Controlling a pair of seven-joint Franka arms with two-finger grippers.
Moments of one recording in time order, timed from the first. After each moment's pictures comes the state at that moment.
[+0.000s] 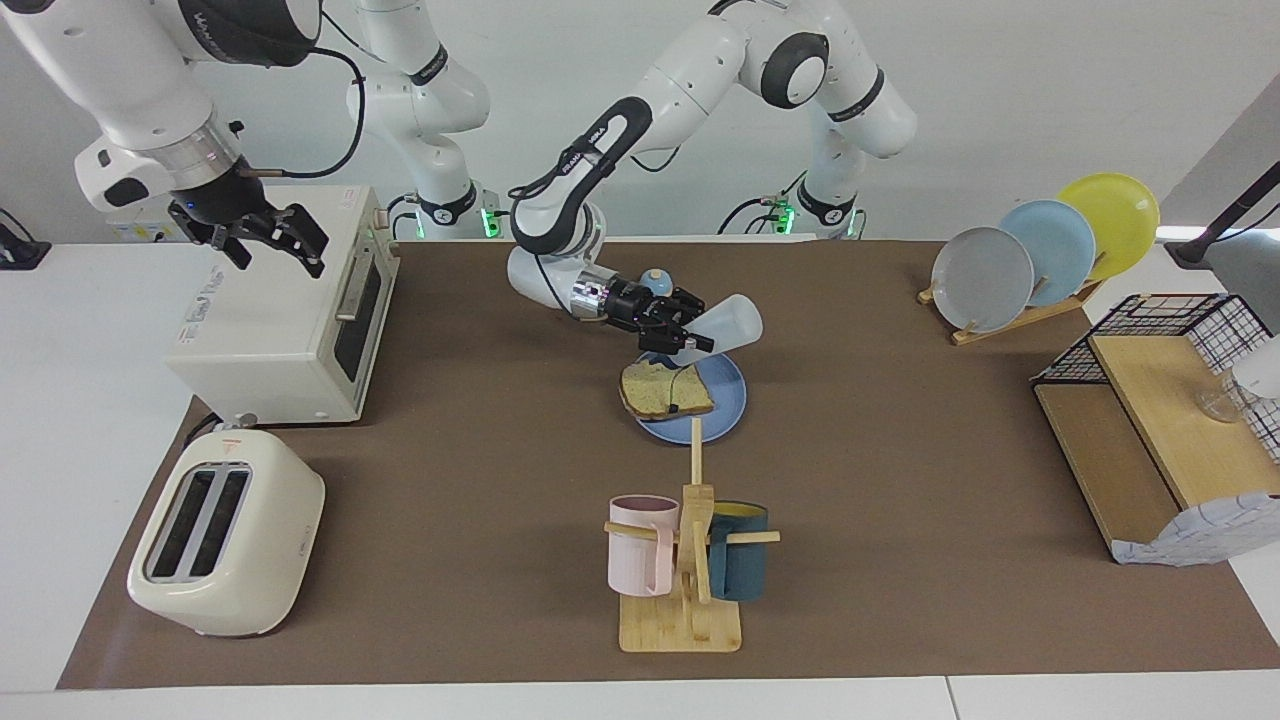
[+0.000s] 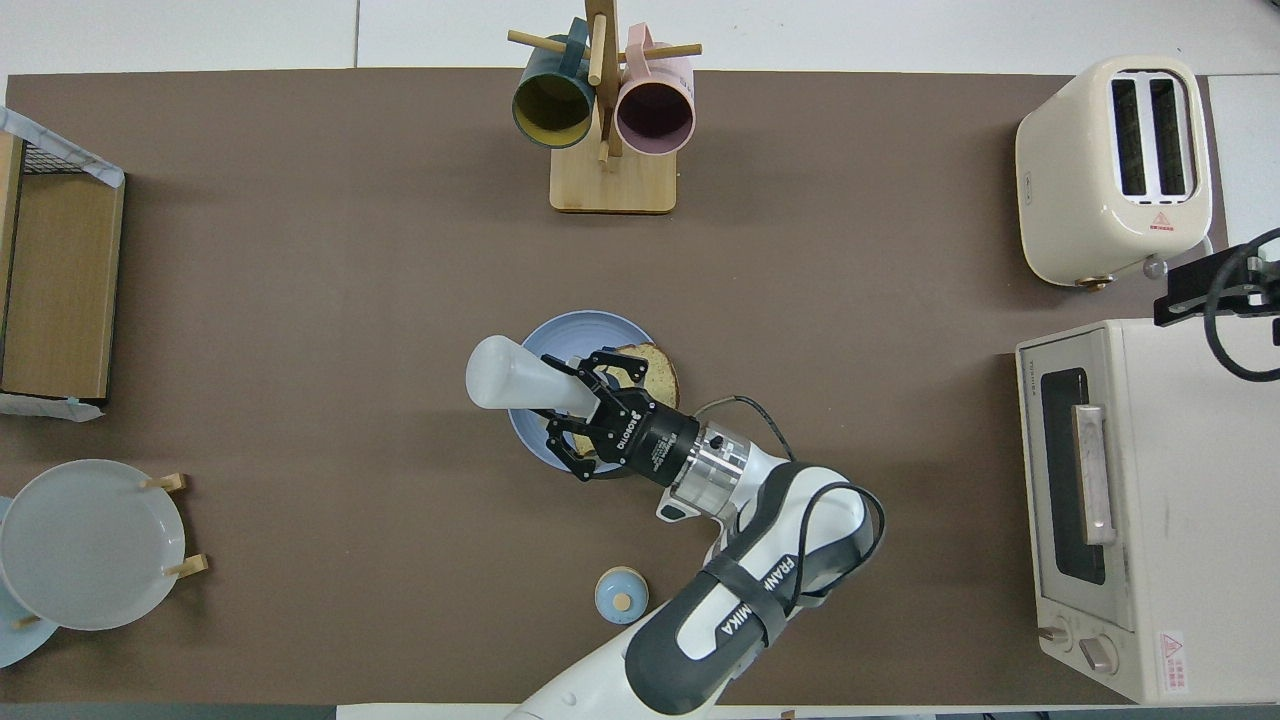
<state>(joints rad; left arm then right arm) -1.09 0.72 0.03 -1.58 1.24 1.15 0.59 0.06 0.01 -0.15 -1.56 0.02 1.48 0.10</state>
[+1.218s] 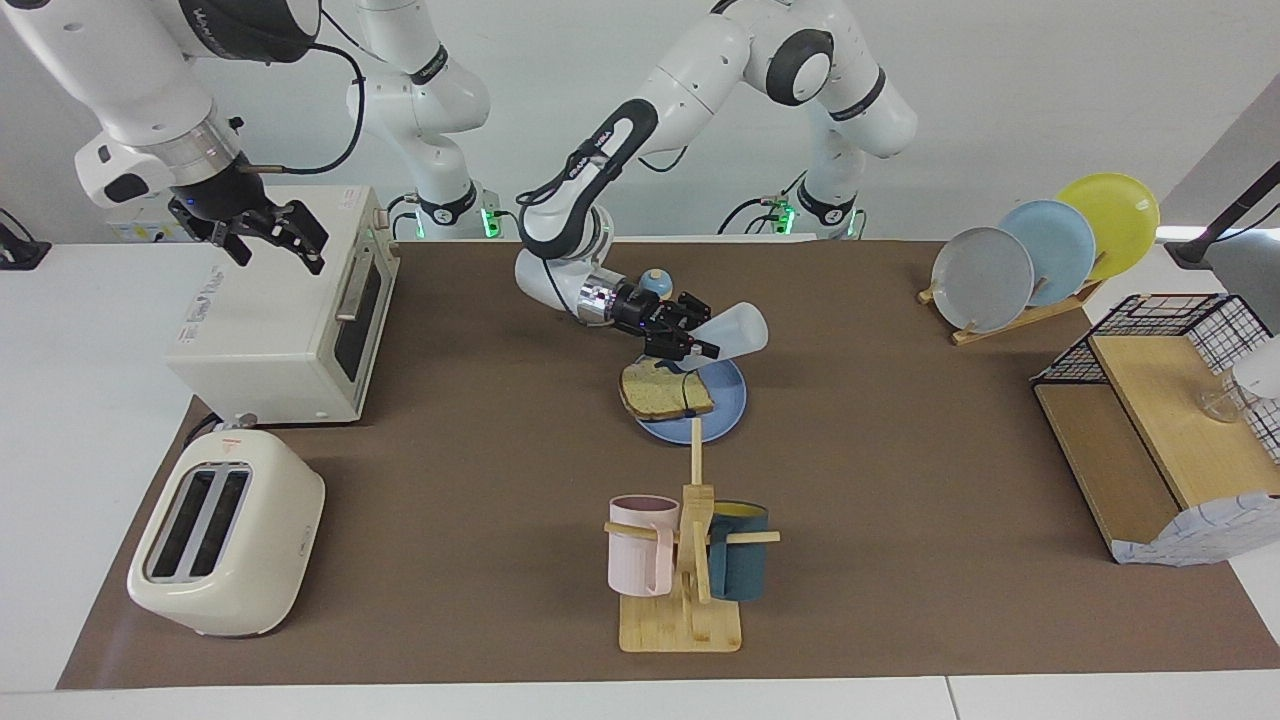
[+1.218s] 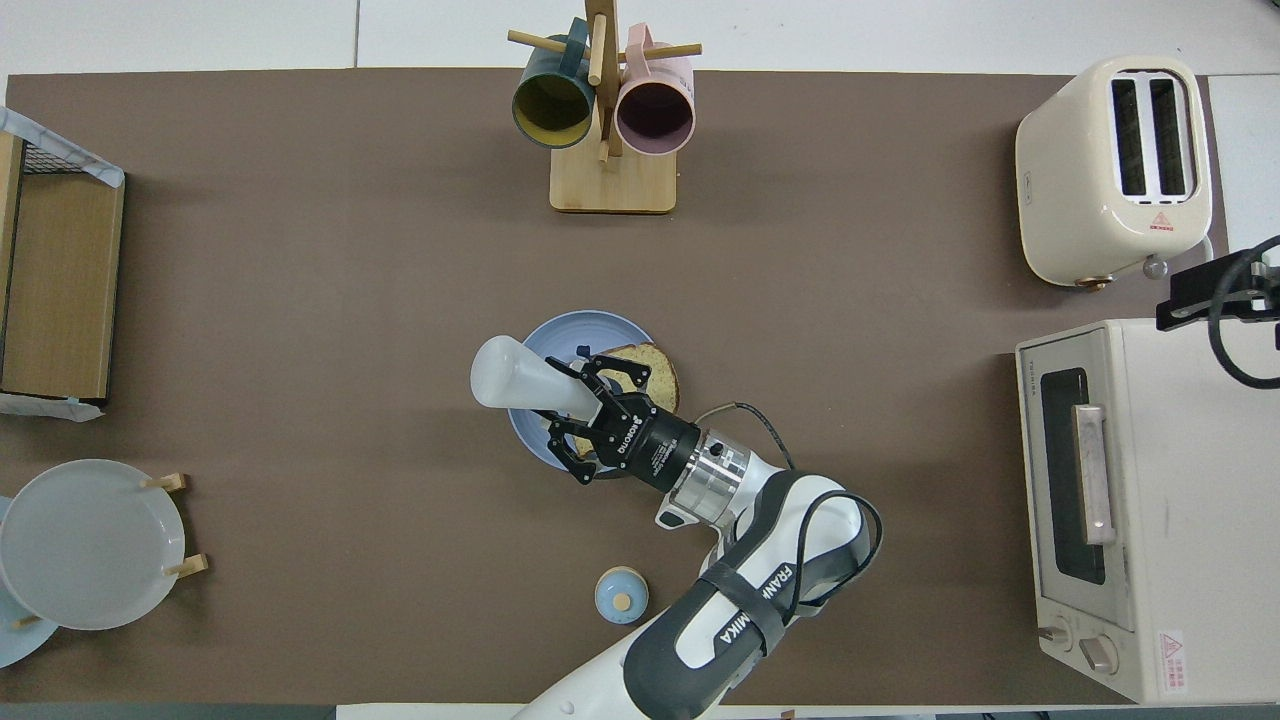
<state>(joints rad) -1.01 0.70 0.04 -1.60 1.24 1.22 0.59 0.06 -0.01 -0.15 -1.57 0.02 1.47 0.10</state>
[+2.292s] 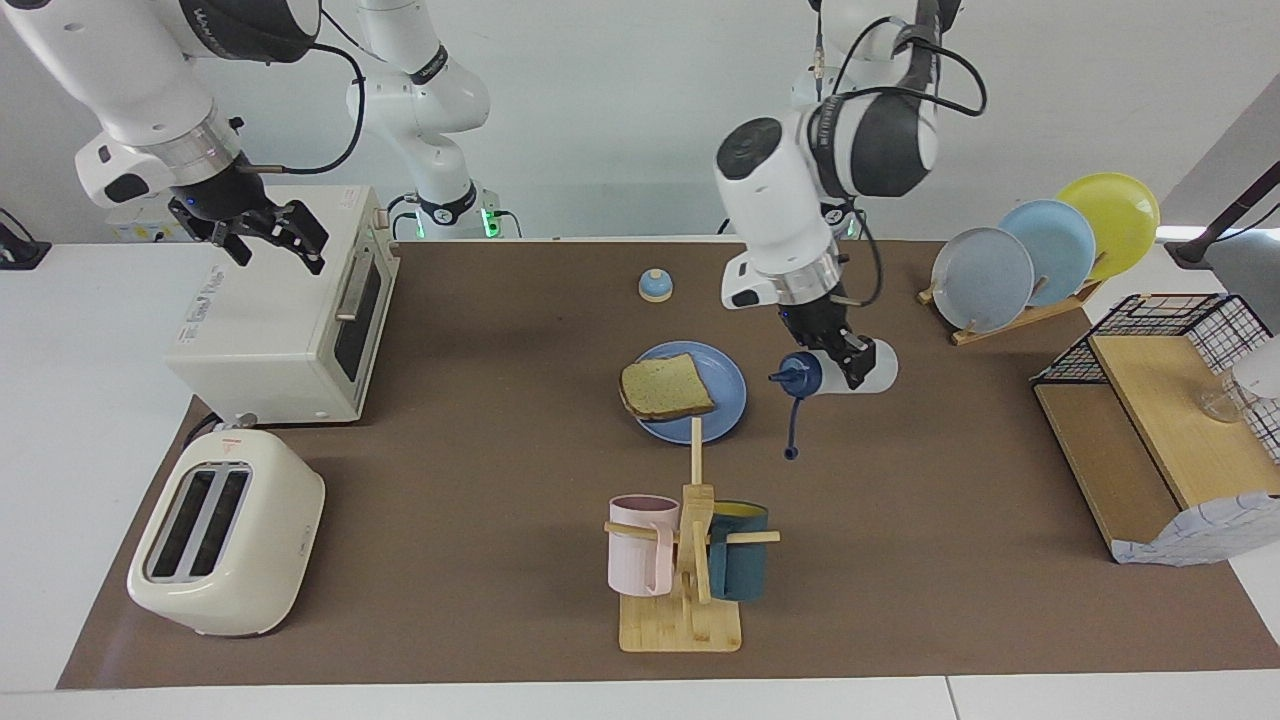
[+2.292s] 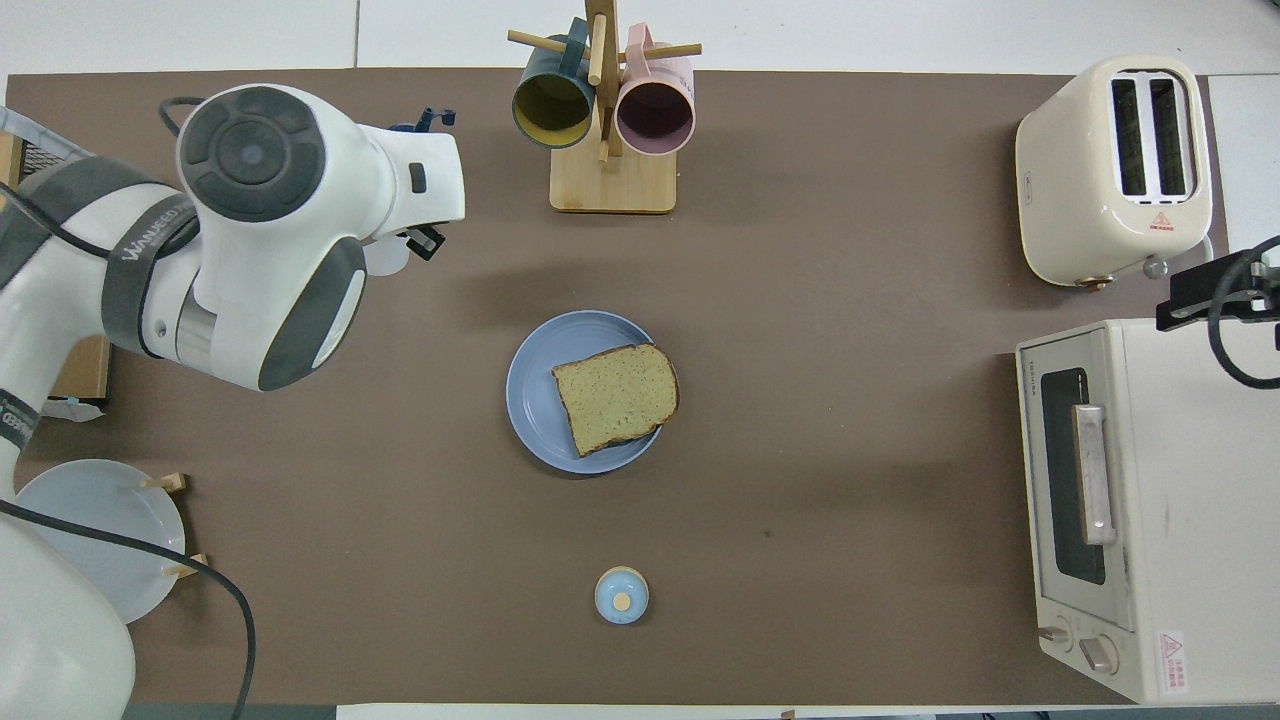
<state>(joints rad) -0.40 0.28 0.05 -1.70 0.14 2.27 0.25 0.06 -0.01 -0.15 -1.57 0.02 1.47 0.10</state>
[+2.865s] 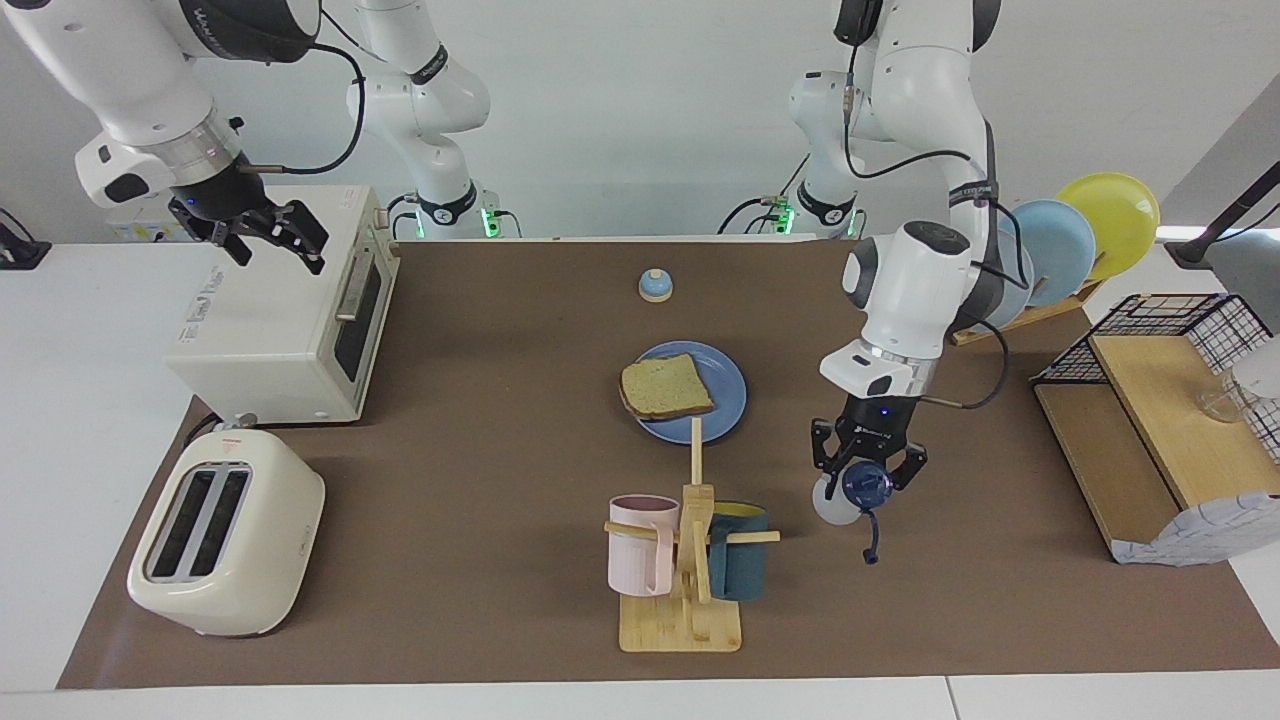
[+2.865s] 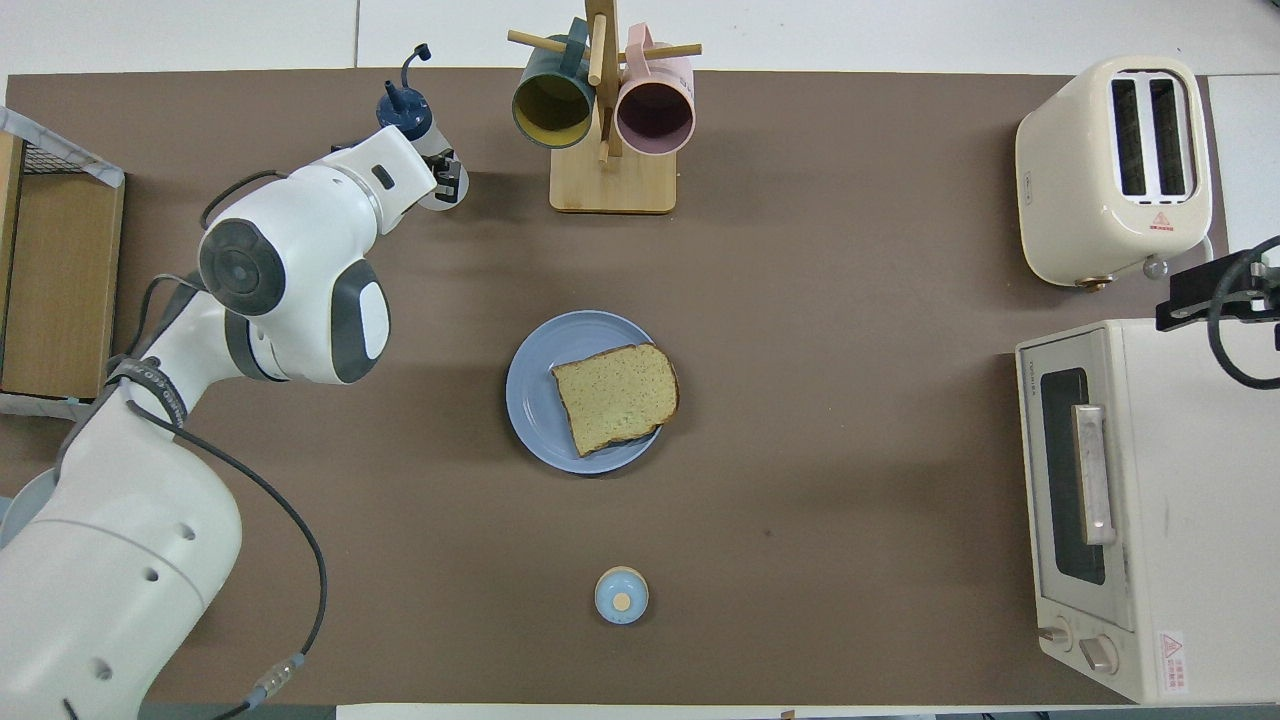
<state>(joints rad) -0.34 0.53 0.04 -1.81 -0.18 3.06 0.19 0.06 -0.01 -0.15 -1.57 0.02 1.47 0.10</state>
